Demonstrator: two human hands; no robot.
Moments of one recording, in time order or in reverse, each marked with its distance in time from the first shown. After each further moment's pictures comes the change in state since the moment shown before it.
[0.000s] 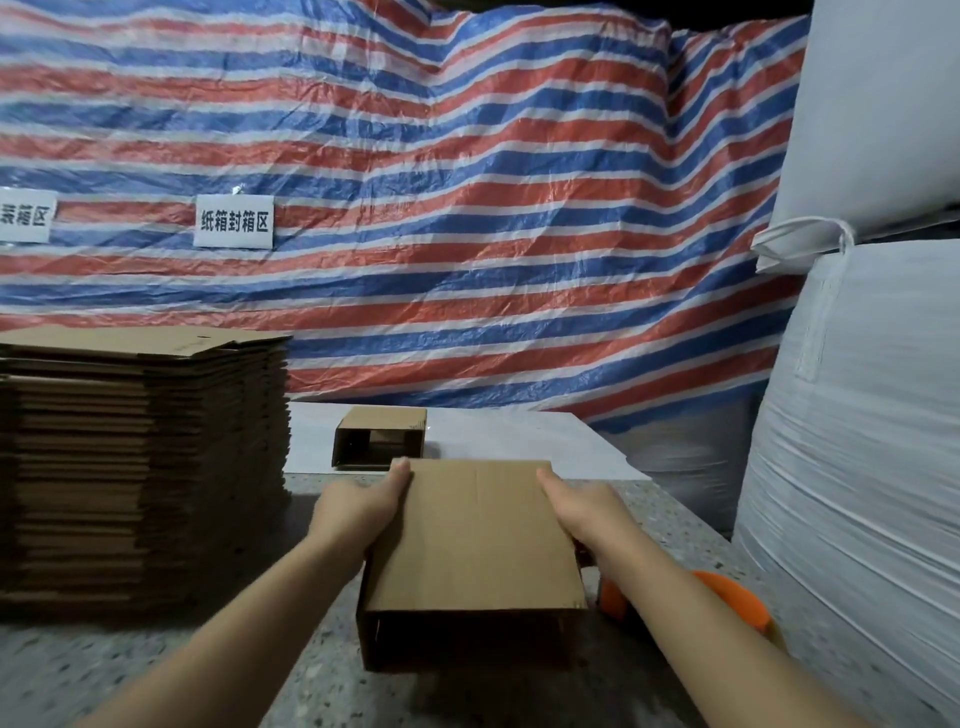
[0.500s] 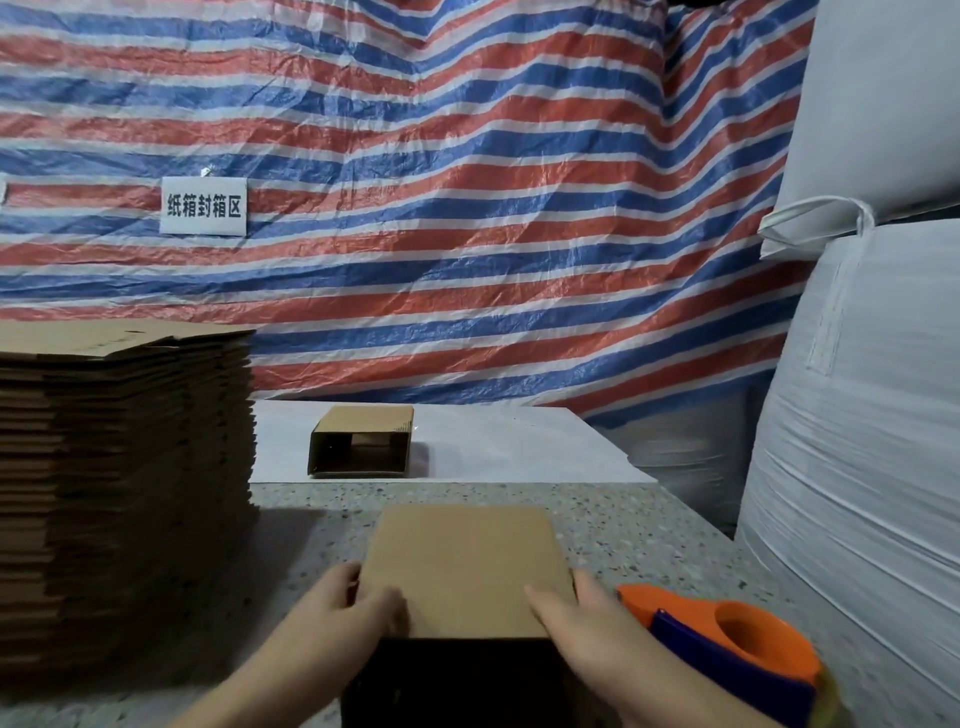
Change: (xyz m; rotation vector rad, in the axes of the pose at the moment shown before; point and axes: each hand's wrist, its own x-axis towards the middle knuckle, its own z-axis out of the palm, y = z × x) left_hand -0.025 -0.036 -0.002 0.073 -0.283 0.089; right_hand -0.021 0.049 0.019 0.000 -0.249 -0.037
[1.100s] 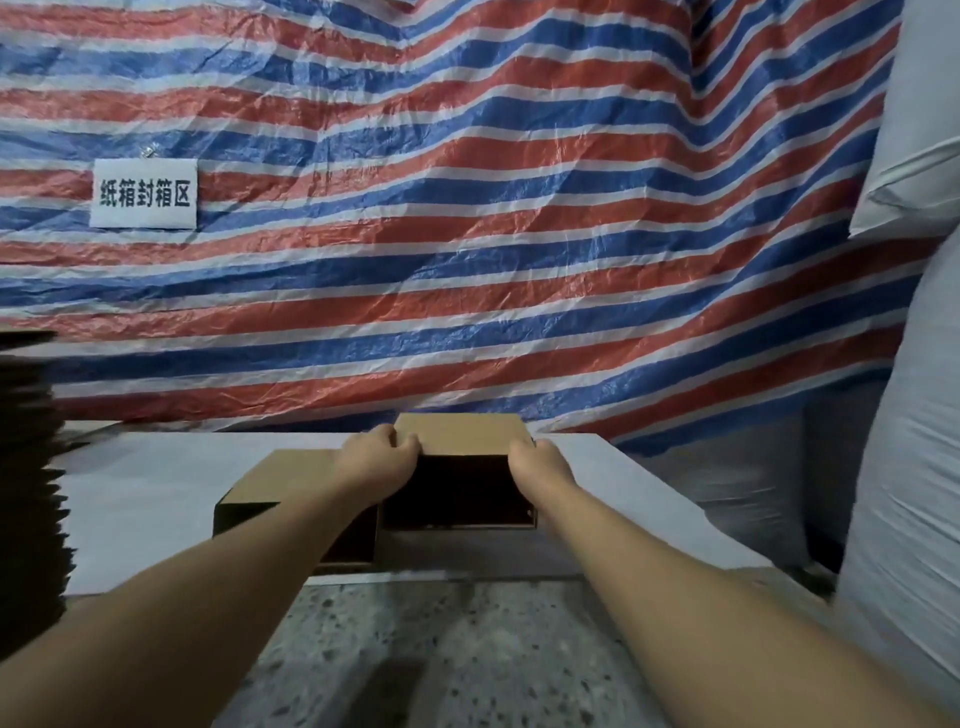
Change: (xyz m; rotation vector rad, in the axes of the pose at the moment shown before) left_hand 0.434 0.052 0.057 0.575 0.193 0.254; right_hand 0.392 -0.094 0.029 0.120 0.221 -0.035
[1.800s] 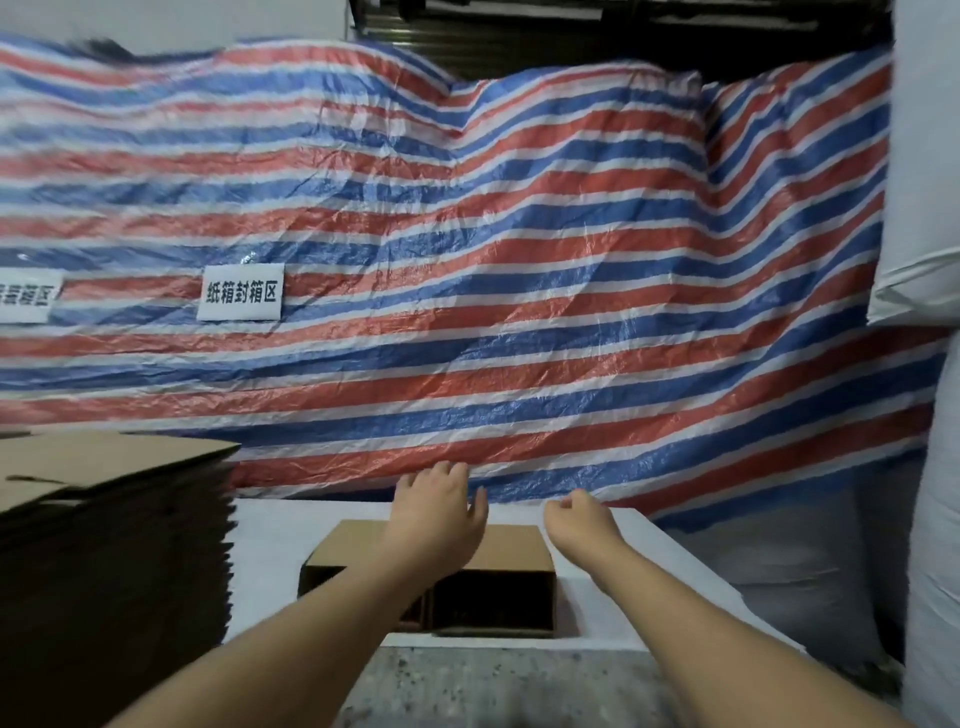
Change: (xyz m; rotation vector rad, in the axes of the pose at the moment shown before) left_hand -0.101 0.051 -0.092 0.308 0.253 0.365; right_hand -0.077 -0.054 -0.036 -0.258 0.020 -0.212
